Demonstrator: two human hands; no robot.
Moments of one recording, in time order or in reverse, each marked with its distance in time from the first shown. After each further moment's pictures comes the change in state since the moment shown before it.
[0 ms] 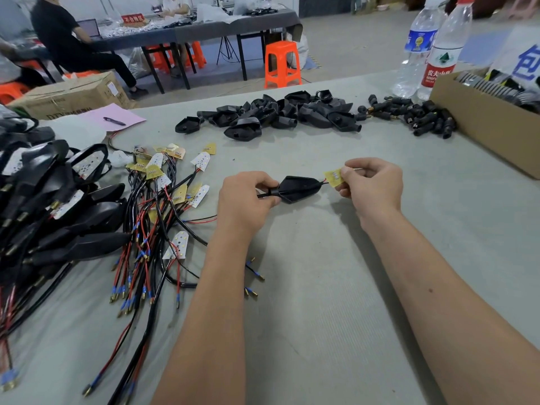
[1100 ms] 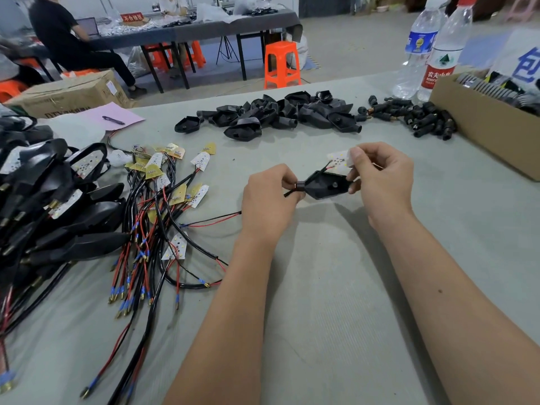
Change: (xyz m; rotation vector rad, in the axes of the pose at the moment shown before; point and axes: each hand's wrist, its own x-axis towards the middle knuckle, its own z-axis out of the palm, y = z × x) left_hand -0.007 0.034 0.026 -0.028 0.035 0.001; right_hand -0.001 -0.012 -0.011 0.124 -0.120 -0.256
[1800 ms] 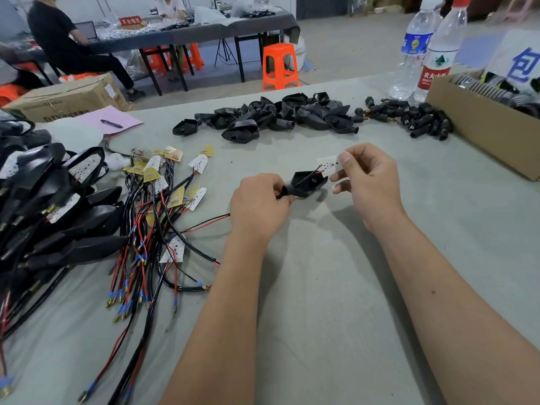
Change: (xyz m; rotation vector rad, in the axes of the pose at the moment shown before) left_hand 0.003 -0.005 -0.010 0.203 -0.038 -0.033; right_hand -0.001 0.003 0.004 0.001 -0.122 -0.006
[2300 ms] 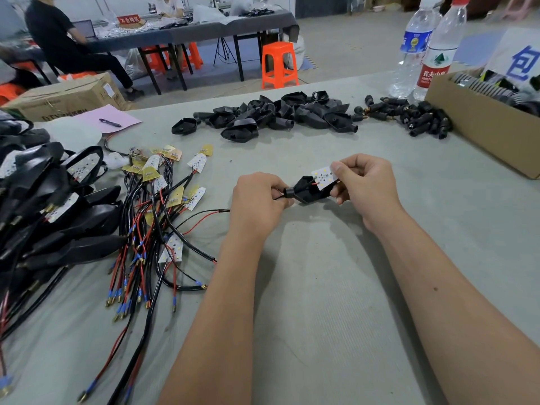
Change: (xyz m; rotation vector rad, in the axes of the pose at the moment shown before) left_hand 0.005 -0.008 0.002 -0.143 -0.047 0.037; right_hand 0.003 0.008 -0.002 -0.057 -0.031 0.160
